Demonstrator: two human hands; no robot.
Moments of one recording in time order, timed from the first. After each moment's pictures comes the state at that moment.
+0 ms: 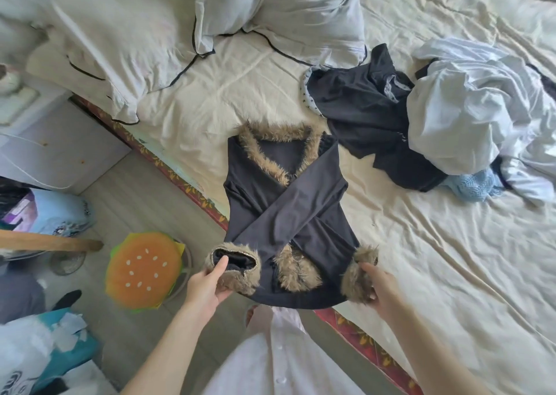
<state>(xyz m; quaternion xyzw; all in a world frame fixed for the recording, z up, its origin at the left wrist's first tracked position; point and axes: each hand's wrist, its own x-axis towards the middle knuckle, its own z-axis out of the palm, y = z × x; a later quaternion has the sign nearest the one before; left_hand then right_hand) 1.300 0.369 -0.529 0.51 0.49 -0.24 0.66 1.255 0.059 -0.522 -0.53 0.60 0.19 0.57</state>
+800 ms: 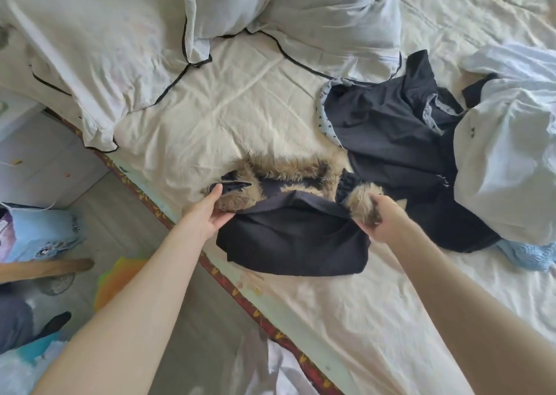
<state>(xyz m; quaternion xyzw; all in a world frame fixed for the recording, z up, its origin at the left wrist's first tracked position) 1.584 0.332 -0.545 0.46 0.52 -0.20 0.69 1.546 0.025 -0.551 -0.38 0.59 0.16 0.69</state>
